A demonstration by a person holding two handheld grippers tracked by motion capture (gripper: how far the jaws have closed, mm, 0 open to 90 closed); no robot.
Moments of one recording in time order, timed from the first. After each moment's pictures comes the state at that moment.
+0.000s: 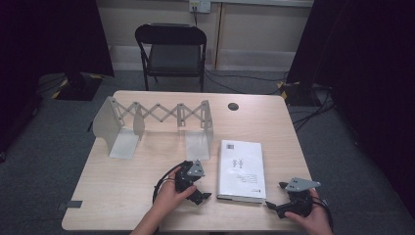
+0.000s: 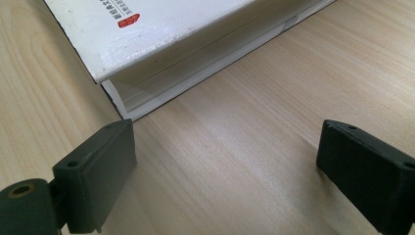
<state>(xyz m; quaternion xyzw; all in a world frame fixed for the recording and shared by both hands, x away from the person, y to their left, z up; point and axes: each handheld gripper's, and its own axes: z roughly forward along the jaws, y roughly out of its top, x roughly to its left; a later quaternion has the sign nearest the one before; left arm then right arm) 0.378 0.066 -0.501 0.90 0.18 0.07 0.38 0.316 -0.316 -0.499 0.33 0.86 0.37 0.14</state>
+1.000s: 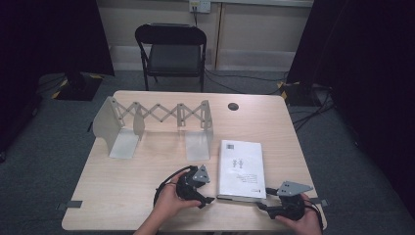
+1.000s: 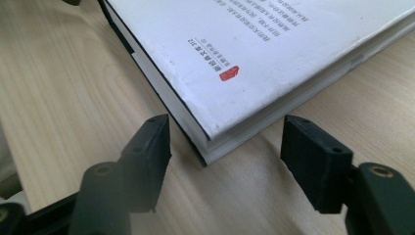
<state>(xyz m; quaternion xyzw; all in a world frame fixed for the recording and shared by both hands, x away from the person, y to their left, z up) 0.354 0.053 -0.477 0.92 0.15 0.05 0.36 0.302 -0.284 -0.491 0.31 0.86 0.39 0.13</state>
